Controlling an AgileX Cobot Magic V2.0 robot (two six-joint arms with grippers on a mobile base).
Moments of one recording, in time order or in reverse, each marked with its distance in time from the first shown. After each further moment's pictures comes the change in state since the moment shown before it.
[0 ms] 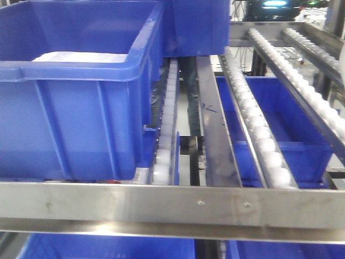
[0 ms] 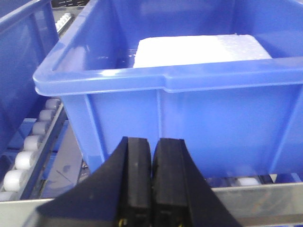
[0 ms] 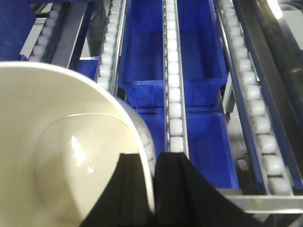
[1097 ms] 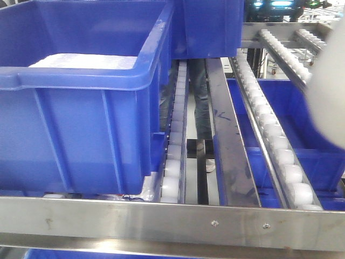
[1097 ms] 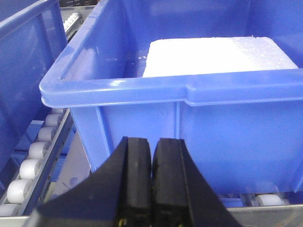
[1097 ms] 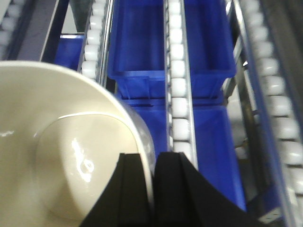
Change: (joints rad) left arm 0.000 0.000 0.000 0.000 0.000 0.000; right arm -0.002 0.447 0.000 -0.107 -0.315 0.112
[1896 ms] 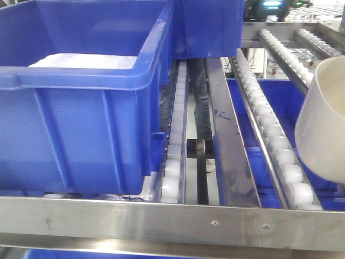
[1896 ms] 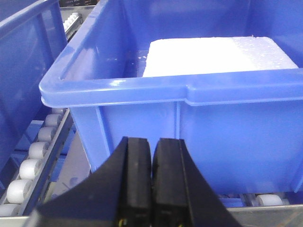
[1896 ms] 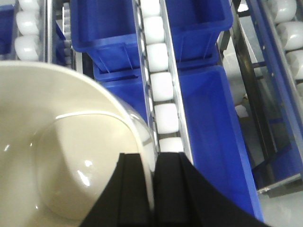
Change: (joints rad) left arm 0.000 0.000 0.000 0.000 0.000 0.000; right arm -0.097 0.386 0.000 0.018 -0.233 0.046
